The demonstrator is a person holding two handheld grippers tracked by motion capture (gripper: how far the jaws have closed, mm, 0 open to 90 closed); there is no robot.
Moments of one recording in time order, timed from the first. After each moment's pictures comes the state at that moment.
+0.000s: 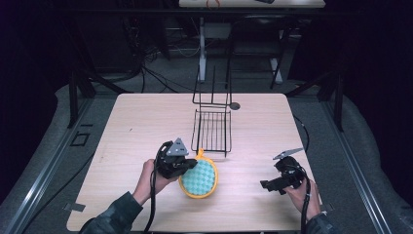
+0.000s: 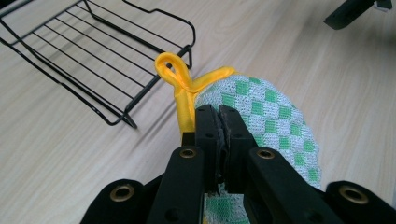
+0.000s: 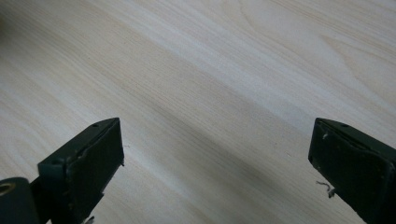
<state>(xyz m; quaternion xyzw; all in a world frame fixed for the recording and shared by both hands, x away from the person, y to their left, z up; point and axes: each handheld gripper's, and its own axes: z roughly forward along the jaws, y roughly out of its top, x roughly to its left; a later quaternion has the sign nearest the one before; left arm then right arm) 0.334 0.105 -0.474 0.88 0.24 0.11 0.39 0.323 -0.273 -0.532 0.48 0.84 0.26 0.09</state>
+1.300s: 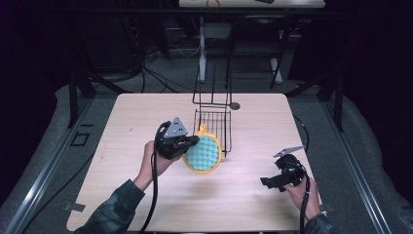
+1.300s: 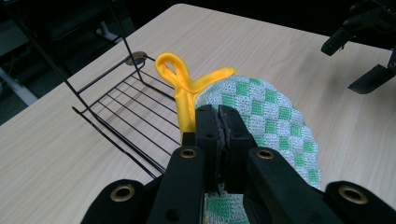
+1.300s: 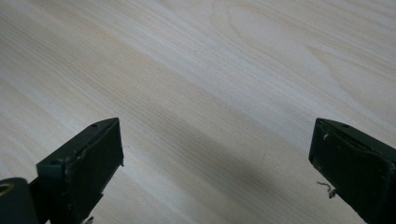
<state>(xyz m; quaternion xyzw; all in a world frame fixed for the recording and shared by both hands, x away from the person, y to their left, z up) 0.365 0.101 -0.439 0.85 0.23 0.18 0.45 0.329 -0.275 -0.531 0.48 0.83 0.26 0.10</state>
